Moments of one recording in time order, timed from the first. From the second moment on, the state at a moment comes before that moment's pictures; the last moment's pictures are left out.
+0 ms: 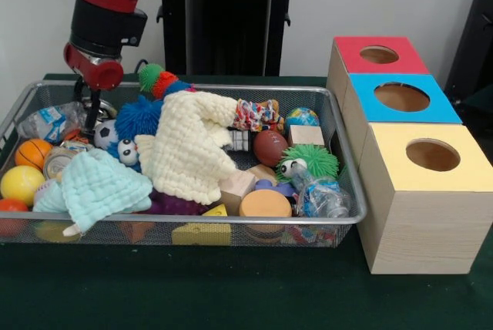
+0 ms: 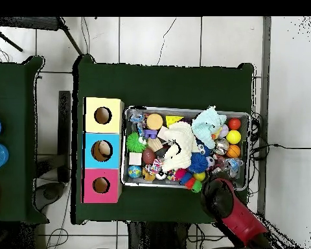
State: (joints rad) arm -0.65 -0.49 -0.11 2.02 0.09 -0.33 1.88
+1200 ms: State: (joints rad) arm -0.64 -0.58 -0.08 2.03 0.08 -0.33 1.88
